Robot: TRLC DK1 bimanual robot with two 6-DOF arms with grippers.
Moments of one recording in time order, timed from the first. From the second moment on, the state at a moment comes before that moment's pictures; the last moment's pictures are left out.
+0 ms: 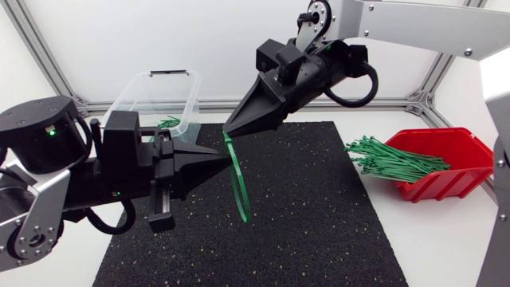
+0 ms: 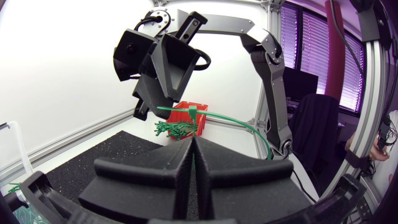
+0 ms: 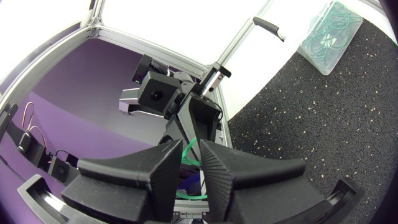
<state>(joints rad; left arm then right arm) -0.47 1.15 0.51 0.53 0.82 -0.03 0.47 2.08 1.94 -1.69 -1.29 -0.68</state>
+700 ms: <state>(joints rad) -0.47 1.14 0.50 0.51 0.82 -0.03 0.50 2.08 1.94 -1.69 -1.28 -0.68</state>
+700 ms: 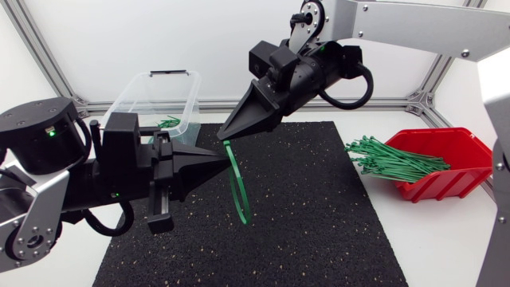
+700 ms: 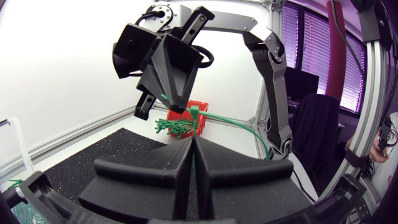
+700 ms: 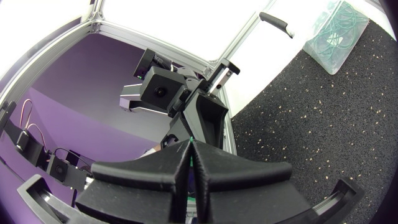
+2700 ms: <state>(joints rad) -0.27 1.21 0.79 -0.03 0.68 0.08 0.34 2.05 1.97 -1.42 -0.91 -0.50</state>
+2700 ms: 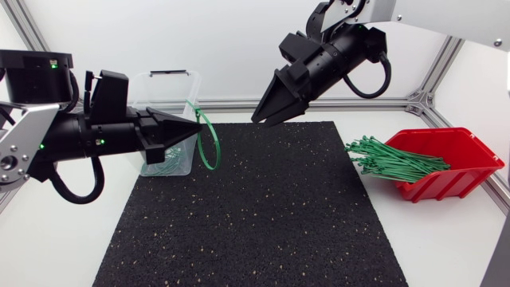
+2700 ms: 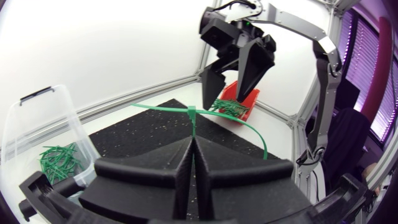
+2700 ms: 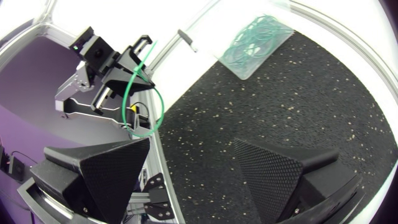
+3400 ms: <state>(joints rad) -0.07 1.50 1.13 -0.06 0.10 0.30 0.20 1.72 1.66 -0.94 -0.24 -0.39</state>
